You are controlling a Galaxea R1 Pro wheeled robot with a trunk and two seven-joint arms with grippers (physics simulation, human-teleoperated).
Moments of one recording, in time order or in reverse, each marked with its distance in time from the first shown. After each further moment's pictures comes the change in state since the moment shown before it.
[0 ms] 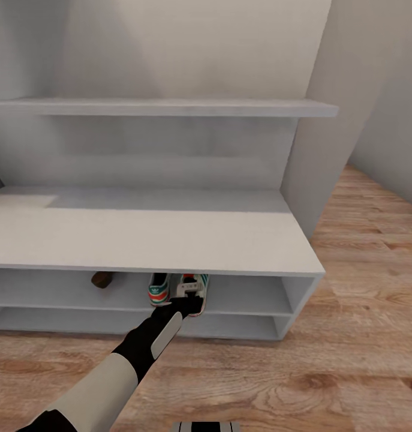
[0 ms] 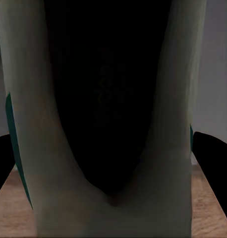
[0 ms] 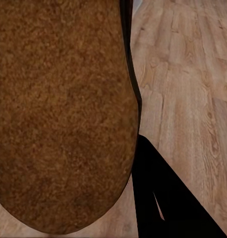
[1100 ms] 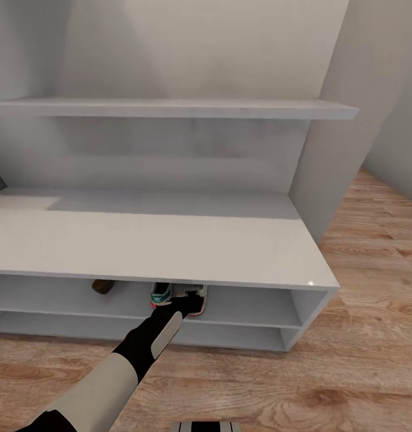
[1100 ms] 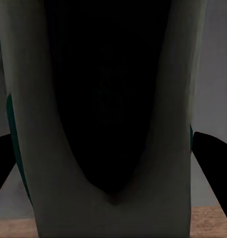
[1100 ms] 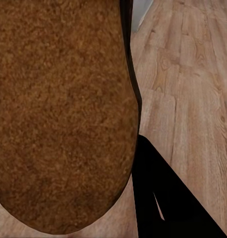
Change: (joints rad) left arm 0.000 0.000 -0.001 -0.006 0.003 -0.003 0.000; right arm 0.000 0.001 0.000 0.000 0.000 0.000 0.001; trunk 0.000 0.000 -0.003
